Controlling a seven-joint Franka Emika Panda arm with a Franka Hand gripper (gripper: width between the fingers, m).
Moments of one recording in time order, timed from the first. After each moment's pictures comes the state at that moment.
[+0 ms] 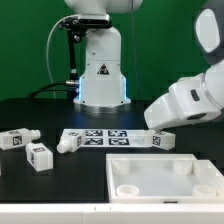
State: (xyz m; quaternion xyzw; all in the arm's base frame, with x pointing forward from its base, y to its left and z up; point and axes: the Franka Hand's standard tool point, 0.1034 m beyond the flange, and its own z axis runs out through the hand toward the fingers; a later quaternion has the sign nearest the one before) arm 0.387 0.129 0.038 0.86 0.18 -0.46 0.13
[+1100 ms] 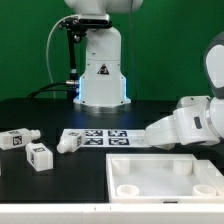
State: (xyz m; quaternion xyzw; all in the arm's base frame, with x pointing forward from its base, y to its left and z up) arm 0.385 0.129 0.007 0.85 0.19 -0.47 0.14
